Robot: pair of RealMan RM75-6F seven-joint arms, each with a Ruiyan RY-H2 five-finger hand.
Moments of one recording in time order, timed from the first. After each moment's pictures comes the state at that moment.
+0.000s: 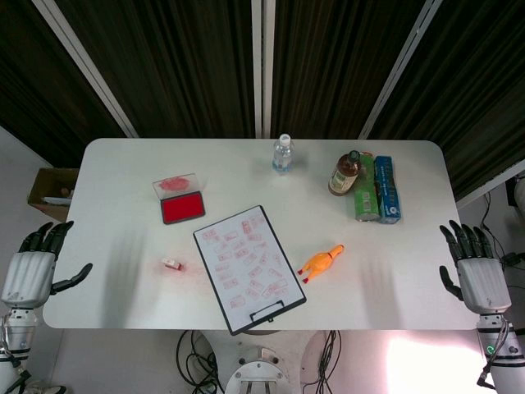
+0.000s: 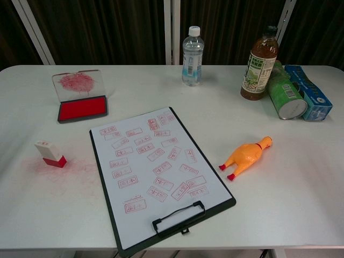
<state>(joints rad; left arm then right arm) -0.10 -1.20 -0.05 -1.54 1.50 1.51 0.13 0.11 -1.21 0.04 -1.46 -1.55 1.48 -0.06</state>
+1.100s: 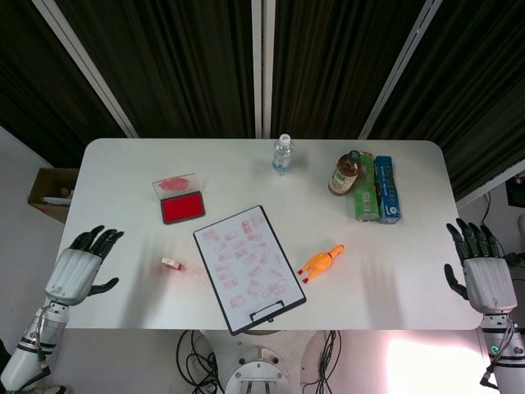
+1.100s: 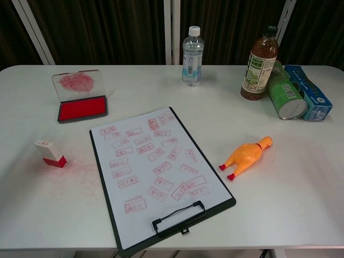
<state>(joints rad) -0.20 -1.23 0.00 -1.55 1.65 1.38 0.22 0.10 -1.22 0.06 -1.44 -1.54 1.51 -0.03</state>
